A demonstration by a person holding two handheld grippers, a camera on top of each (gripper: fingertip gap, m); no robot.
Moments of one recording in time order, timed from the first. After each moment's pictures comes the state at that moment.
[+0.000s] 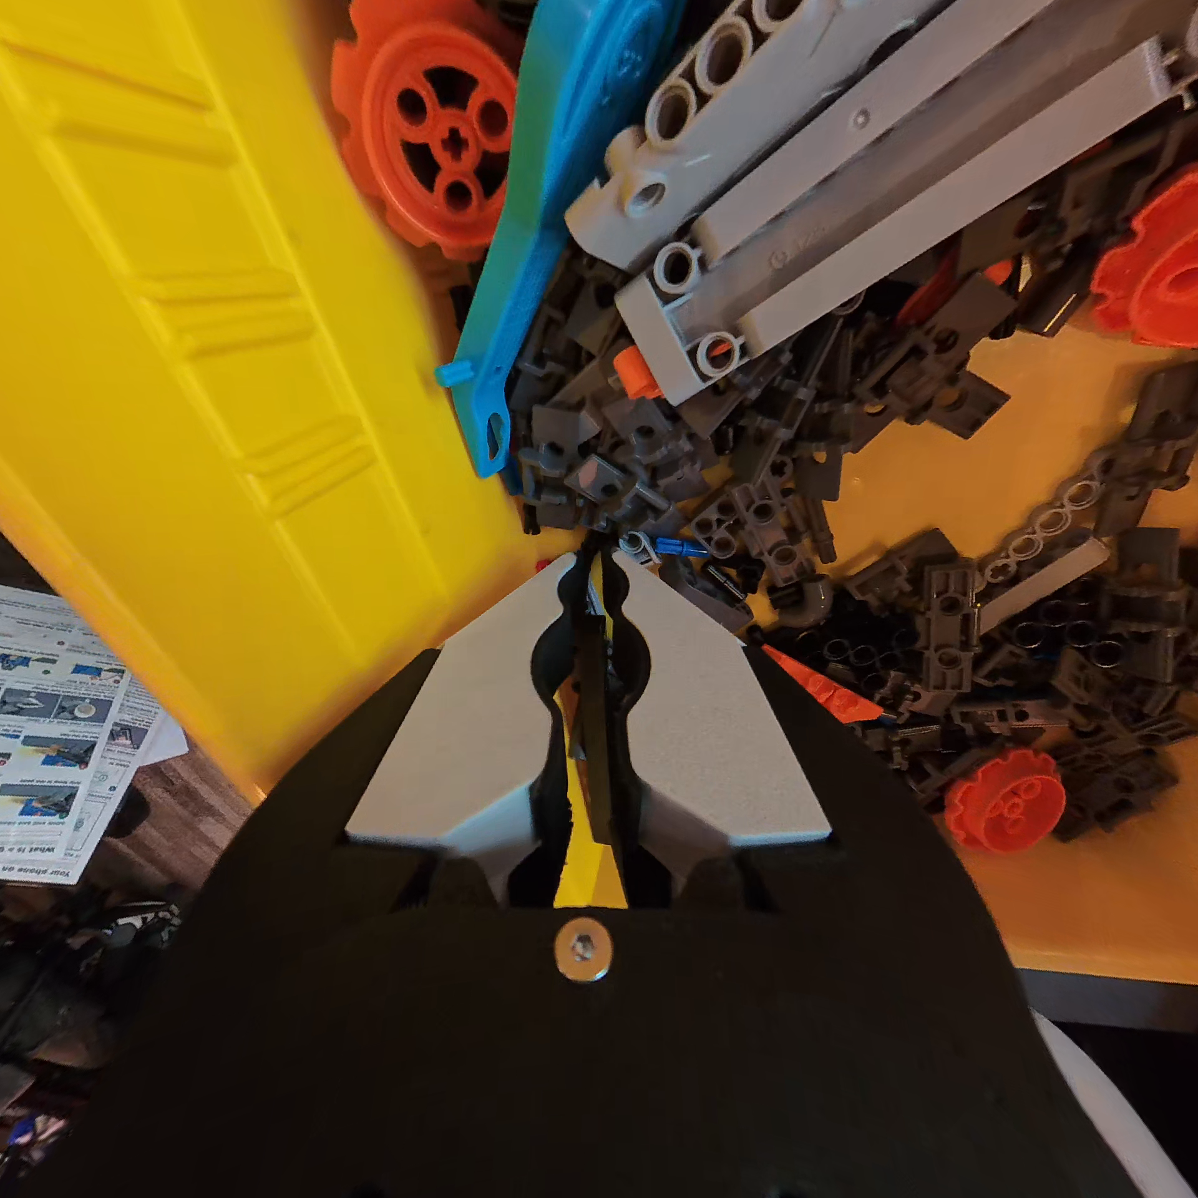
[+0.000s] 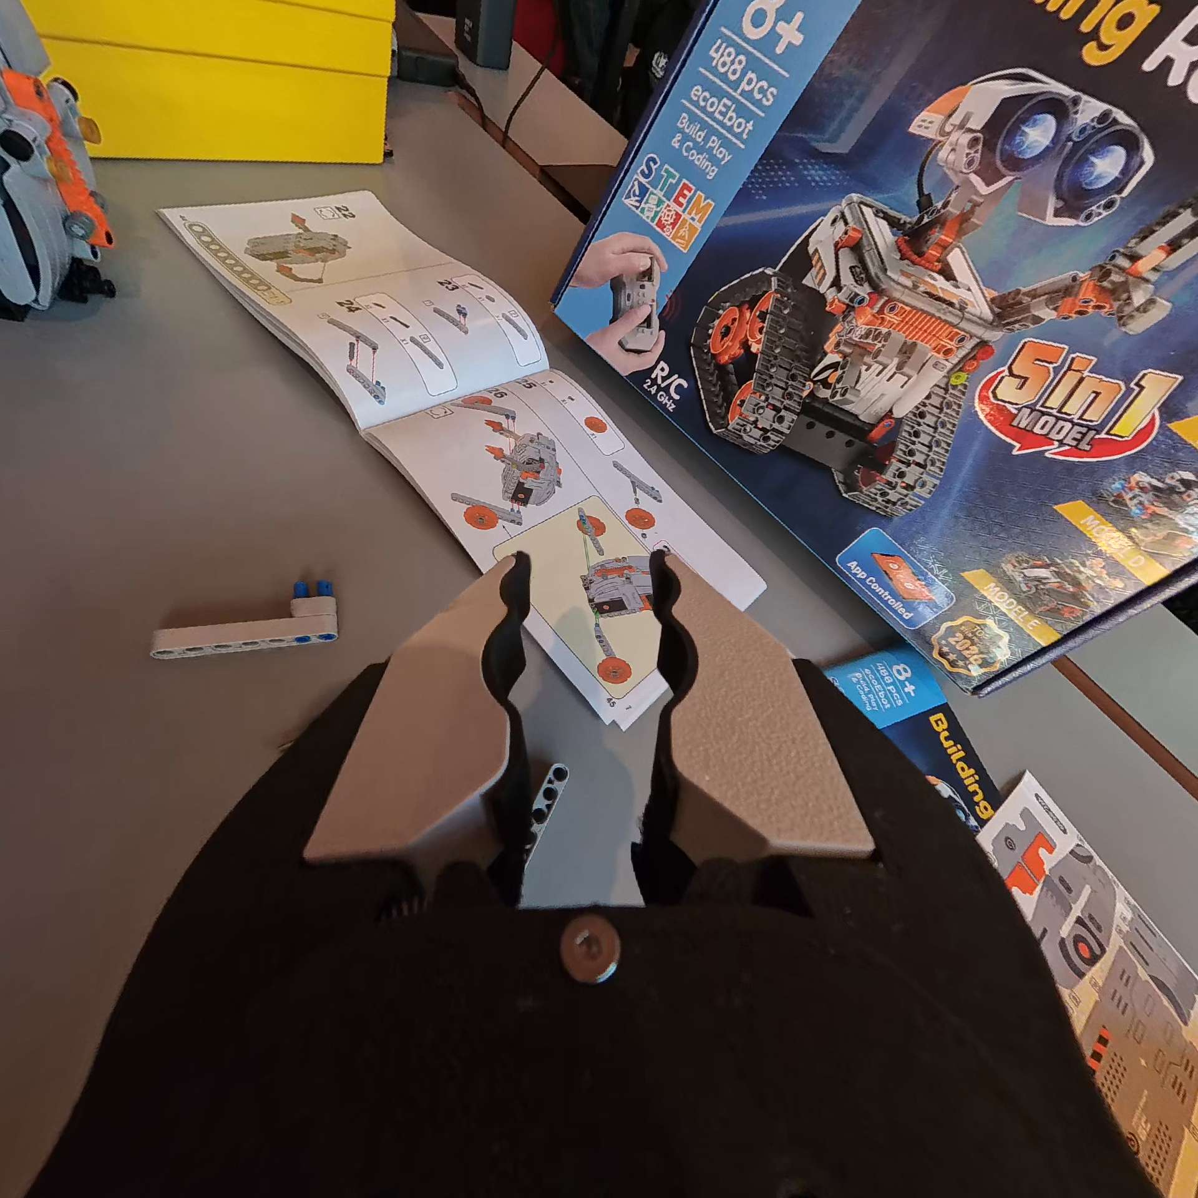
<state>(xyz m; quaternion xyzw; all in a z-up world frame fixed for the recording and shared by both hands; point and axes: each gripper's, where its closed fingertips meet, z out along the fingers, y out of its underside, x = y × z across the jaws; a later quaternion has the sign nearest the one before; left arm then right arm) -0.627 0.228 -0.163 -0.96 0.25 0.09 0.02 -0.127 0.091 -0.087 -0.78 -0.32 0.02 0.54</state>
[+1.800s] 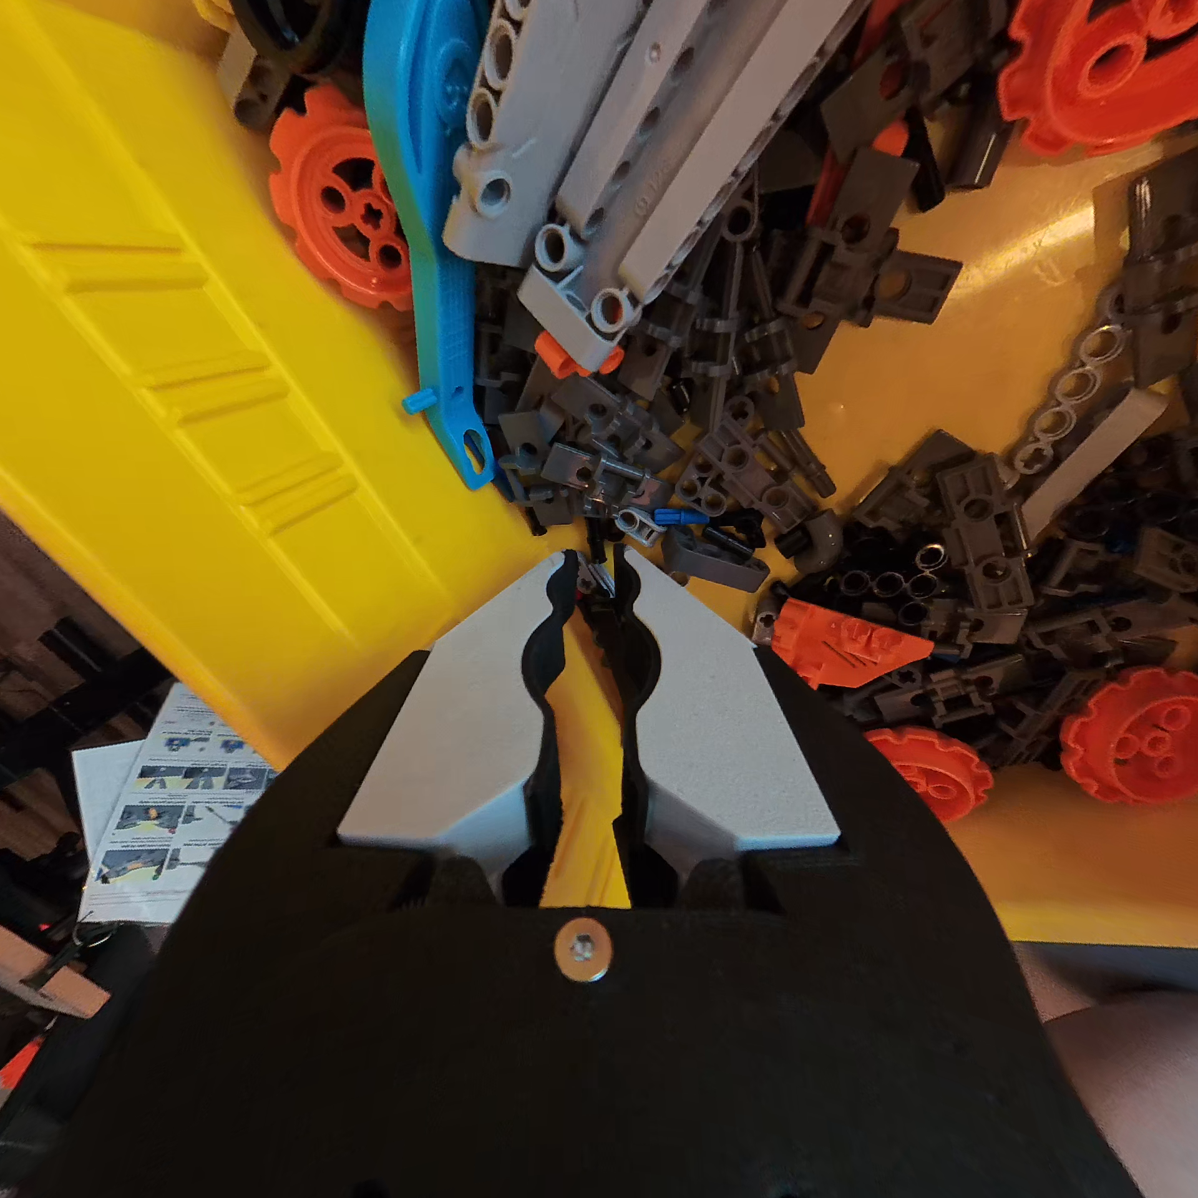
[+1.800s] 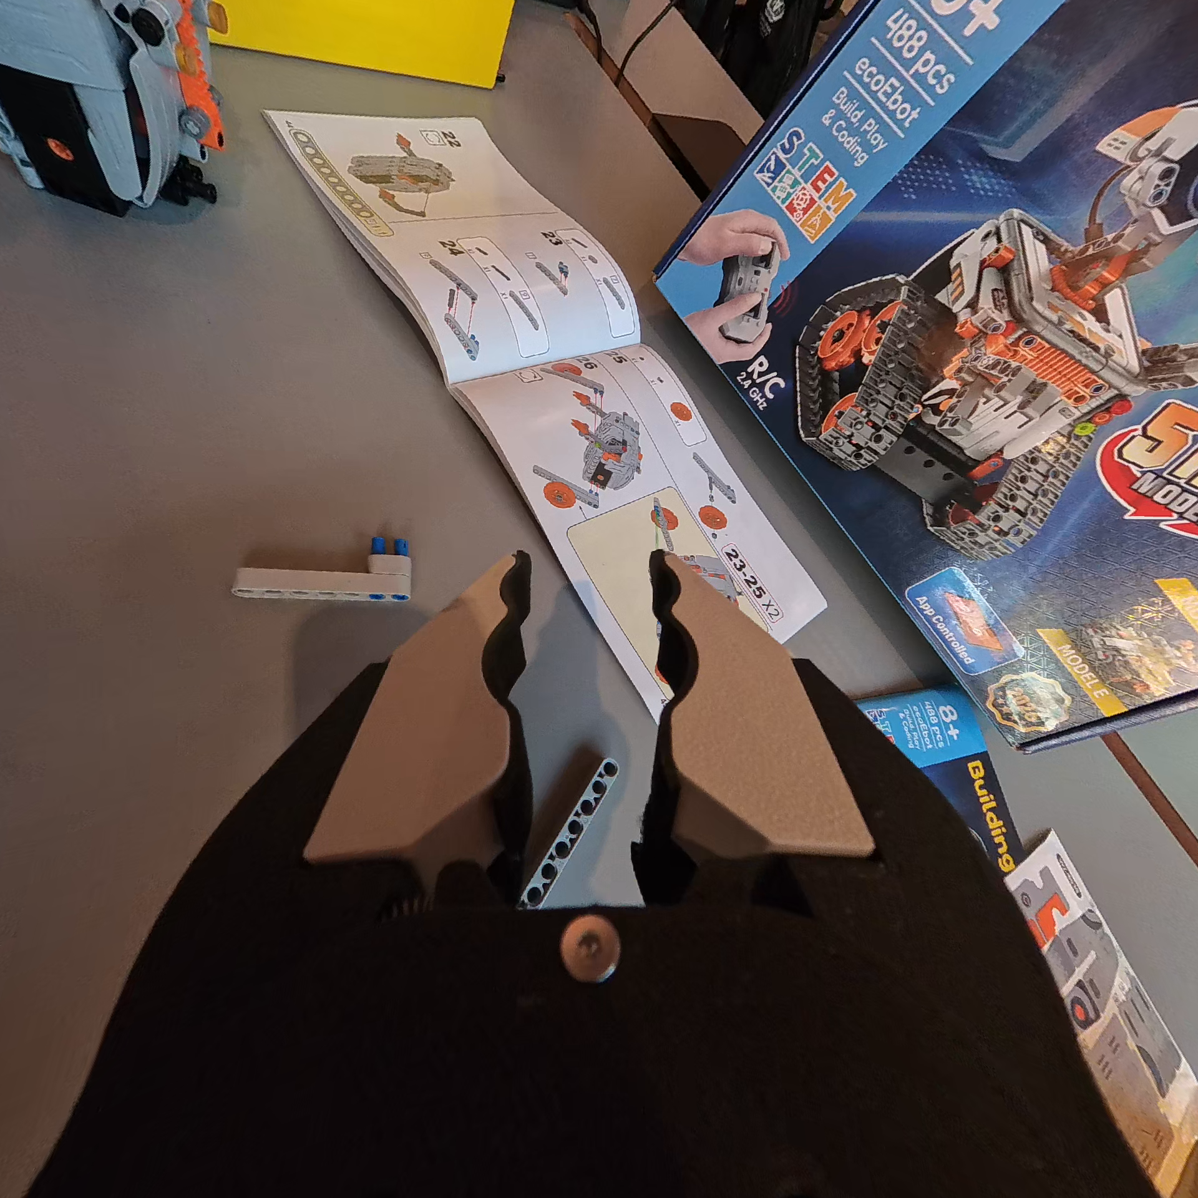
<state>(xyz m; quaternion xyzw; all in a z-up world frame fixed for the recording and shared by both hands) -0.626 0.226 -0.155 -0.91 0.38 0.13 0.05 -0.151 0.077 -0.101 -0.77 -0.40 0.02 0.49</state>
